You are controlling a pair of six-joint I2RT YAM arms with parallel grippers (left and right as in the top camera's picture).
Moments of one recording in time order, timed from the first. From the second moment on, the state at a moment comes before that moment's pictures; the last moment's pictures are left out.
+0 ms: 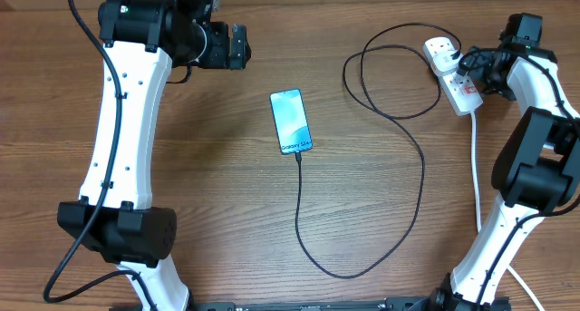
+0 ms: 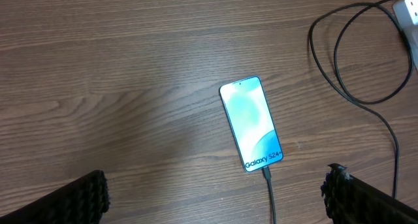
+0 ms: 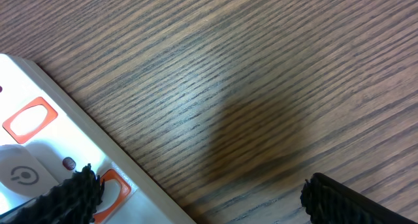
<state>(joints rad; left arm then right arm) -0.16 1.95 2.23 -1.36 0.16 -0.13 -0.30 2.32 1.83 -0.62 0.04 0.22</state>
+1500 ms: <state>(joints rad) -0.16 1.95 2.23 -1.36 0.16 -0.13 -0.32 2.21 1.88 -0.86 -0.10 0.25</state>
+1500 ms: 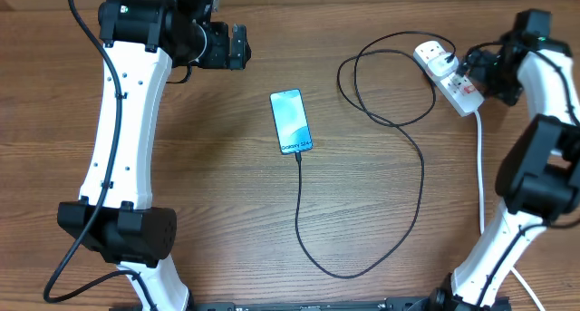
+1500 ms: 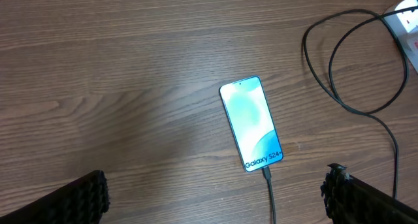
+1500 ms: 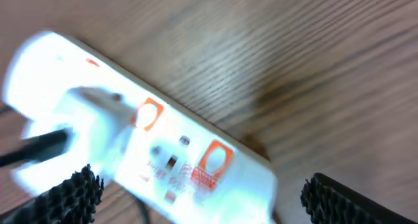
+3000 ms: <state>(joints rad) -0.16 1.95 2.23 -1.36 0.15 -0.13 -0.31 0.89 1.57 -1.64 -0.33 0.36</state>
